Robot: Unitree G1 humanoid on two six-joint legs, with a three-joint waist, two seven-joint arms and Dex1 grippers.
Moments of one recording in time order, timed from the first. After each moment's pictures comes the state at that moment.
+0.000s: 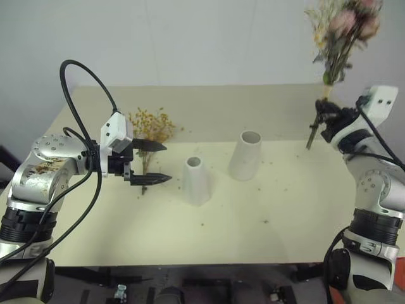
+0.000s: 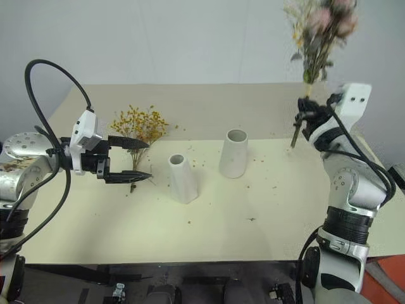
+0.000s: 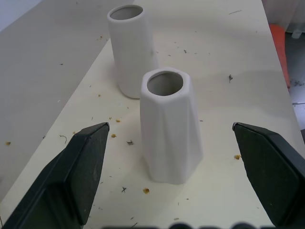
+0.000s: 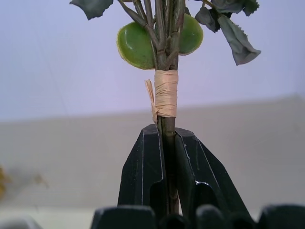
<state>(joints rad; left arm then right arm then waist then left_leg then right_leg) -0.61 0.89 0.03 -0.08 -0.49 0.52 -1.29 -0.70 -0.43 -0.45 -0.07 0.42 0.59 0.32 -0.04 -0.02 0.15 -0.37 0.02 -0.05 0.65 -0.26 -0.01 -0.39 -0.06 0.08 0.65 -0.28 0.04</state>
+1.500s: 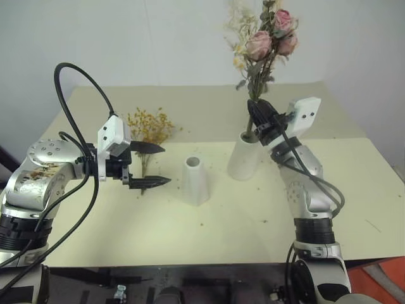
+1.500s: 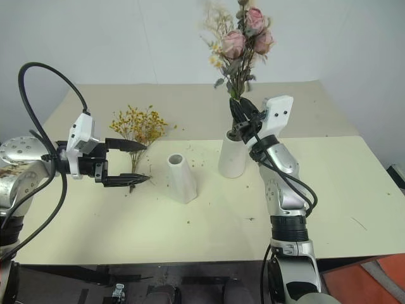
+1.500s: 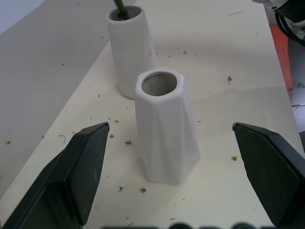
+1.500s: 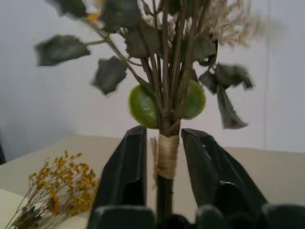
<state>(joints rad) -0.56 0.91 0.06 -0.14 -0.52 0.53 -1.25 -0.64 -0.18 -0.13 0.01 0.34 0.18 0.35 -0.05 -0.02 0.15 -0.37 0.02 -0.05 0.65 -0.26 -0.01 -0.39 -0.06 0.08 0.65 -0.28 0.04</state>
